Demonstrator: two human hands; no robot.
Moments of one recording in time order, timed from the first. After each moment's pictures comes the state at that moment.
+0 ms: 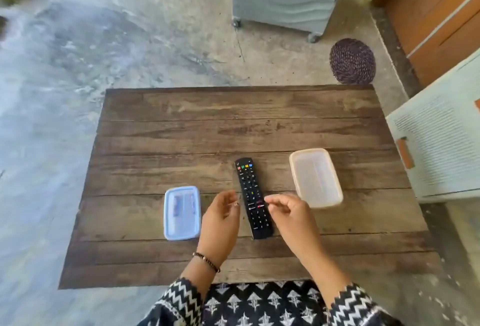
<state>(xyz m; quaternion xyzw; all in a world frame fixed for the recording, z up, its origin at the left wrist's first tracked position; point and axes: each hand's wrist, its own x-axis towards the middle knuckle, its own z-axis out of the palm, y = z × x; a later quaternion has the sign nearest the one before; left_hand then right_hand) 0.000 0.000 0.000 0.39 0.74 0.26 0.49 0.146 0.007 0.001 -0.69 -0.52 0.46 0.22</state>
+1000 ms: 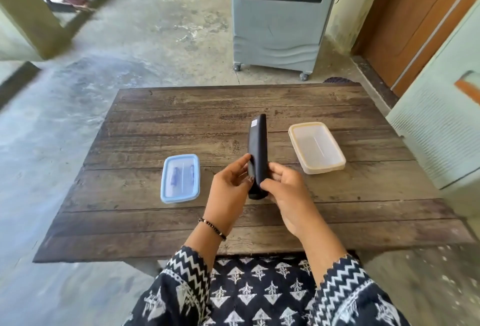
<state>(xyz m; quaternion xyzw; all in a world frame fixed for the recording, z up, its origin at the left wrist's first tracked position) 0.012 -0.036 -0.037 0.39 0.55 0.48 0.56 0.130 -0.035 -0.027 -0.53 -0.43 0.60 0.42</state>
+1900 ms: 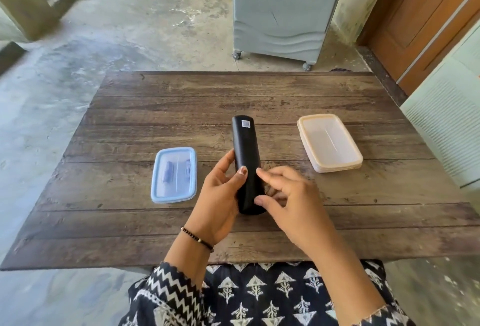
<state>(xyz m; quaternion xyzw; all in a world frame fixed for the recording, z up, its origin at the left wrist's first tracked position) -0.007 -0.027 -0.064 0.26 0.38 0.52 0.72 0.136 -0.042 -0.048 -0.54 -0.71 0.30 0.33</state>
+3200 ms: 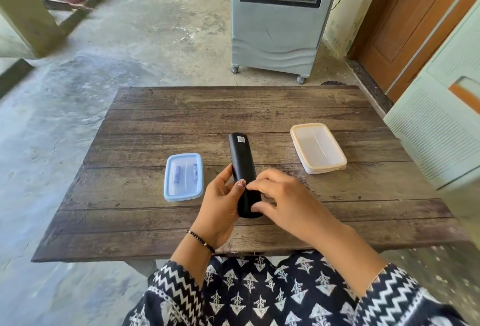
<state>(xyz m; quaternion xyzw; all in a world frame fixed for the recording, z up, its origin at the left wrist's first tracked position) -0.008 -0.052 -0.048 0.29 0.40 0.52 0.70 0.139 -0.050 -0.011 -0.47 -0.83 0.21 0.20</state>
